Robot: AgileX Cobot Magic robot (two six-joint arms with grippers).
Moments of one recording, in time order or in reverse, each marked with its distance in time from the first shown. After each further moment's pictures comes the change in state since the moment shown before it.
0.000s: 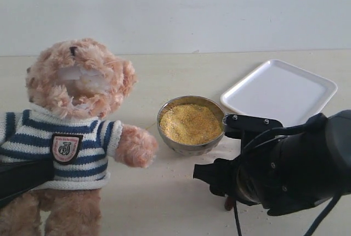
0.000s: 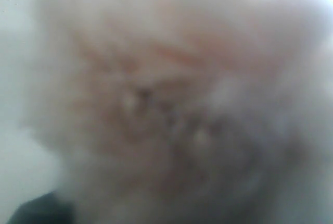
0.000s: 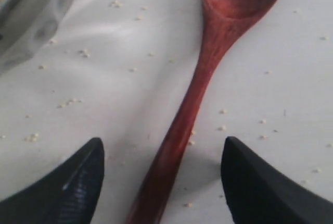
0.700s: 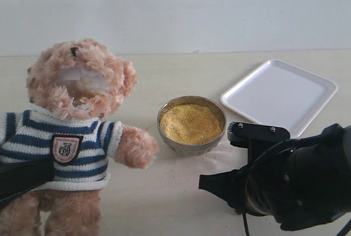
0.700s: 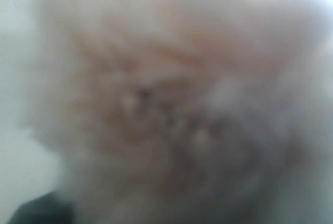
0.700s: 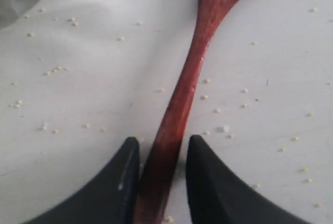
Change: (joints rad) left arm 0.000 0.000 0.000 0.002 0.000 0.005; right arm 0.020 -0.024 0.062 0.021 -0.016 -0.013
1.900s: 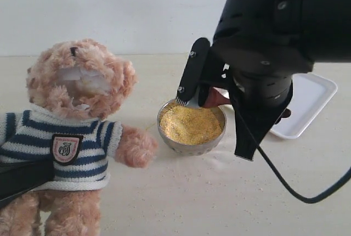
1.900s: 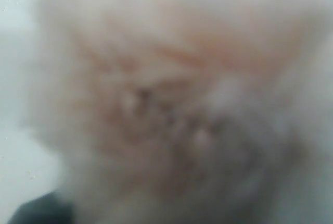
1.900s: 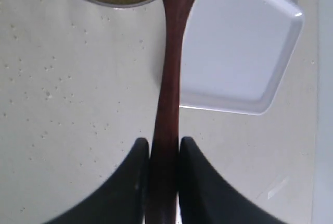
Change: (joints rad) left arm 0.000 0.000 0.000 0.000 0.000 -0.005; right arm 0.000 -0.170 -0.546 0.499 0.759 -2.089
